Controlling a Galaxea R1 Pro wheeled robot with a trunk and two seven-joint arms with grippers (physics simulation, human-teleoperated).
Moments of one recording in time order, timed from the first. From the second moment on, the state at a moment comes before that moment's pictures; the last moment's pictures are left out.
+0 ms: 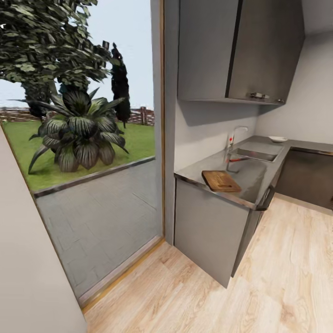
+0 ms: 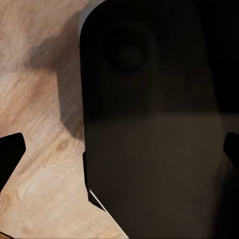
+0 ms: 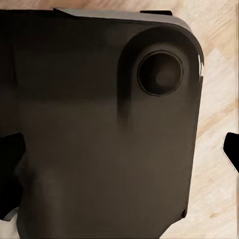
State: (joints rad) left arm 0.00 0.02 0.00 -0.02 0.00 -0.01 0.00; right arm -0.01 0.04 0.00 -0.04 0.00 -0.02 0.00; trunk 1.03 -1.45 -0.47
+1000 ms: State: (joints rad) left arm 0.00 0.03 0.00 -0.04 0.00 -0.01 0.00; right arm -0.01 0.04 0.00 -0.06 0.00 -0.02 0.00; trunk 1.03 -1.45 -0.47
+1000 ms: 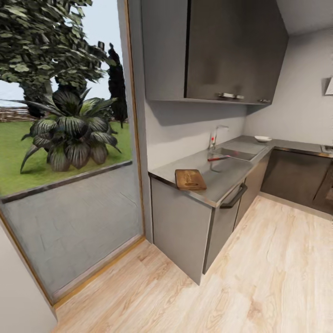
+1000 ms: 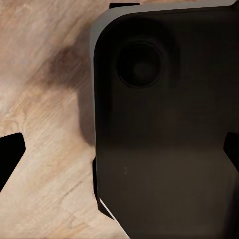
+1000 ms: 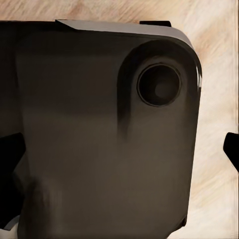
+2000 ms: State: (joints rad) left arm 0.00 0.05 0.01 -0.16 0.00 -0.16 0.00; right arm -0.01 0.03 0.00 -0.19 0.00 -0.17 0.00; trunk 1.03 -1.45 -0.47
